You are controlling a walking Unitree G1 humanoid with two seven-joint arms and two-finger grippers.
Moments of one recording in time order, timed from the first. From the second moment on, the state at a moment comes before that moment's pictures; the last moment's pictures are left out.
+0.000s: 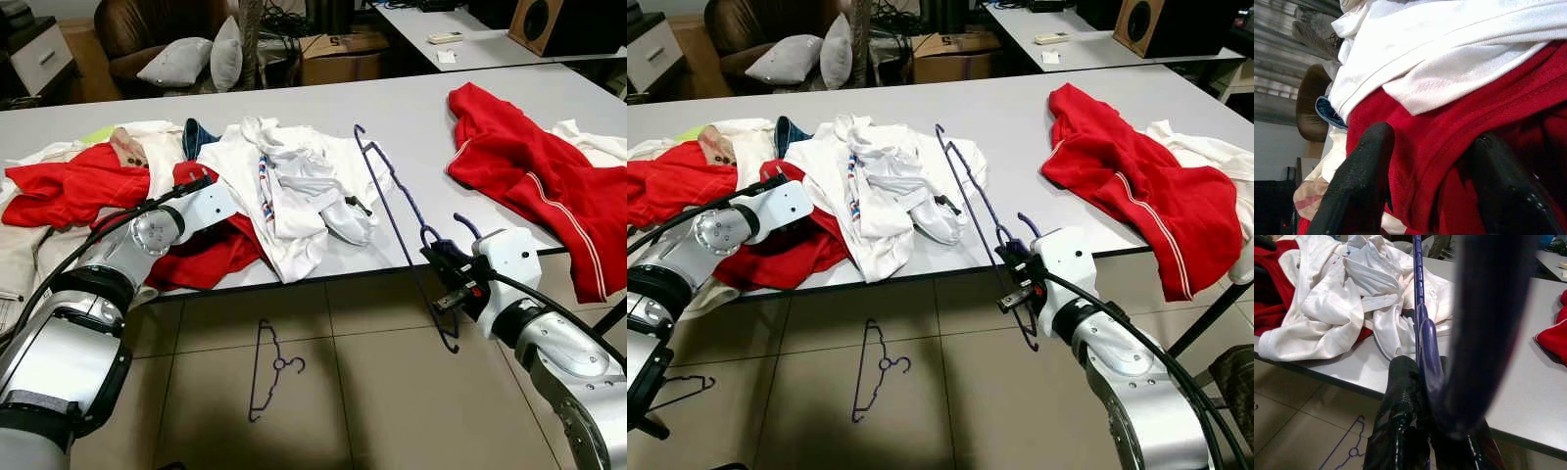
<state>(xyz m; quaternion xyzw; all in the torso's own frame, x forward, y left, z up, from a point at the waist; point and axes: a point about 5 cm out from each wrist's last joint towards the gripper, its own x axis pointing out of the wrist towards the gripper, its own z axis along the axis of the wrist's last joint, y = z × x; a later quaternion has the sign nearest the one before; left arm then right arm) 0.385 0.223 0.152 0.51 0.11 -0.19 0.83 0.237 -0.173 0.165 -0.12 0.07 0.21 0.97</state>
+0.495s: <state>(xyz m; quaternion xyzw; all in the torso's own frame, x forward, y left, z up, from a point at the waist) 0.380 0.224 0.152 0.51 0.13 -0.26 0.81 0.236 -0.169 0.165 -0.13 0.07 0.23 0.96</state>
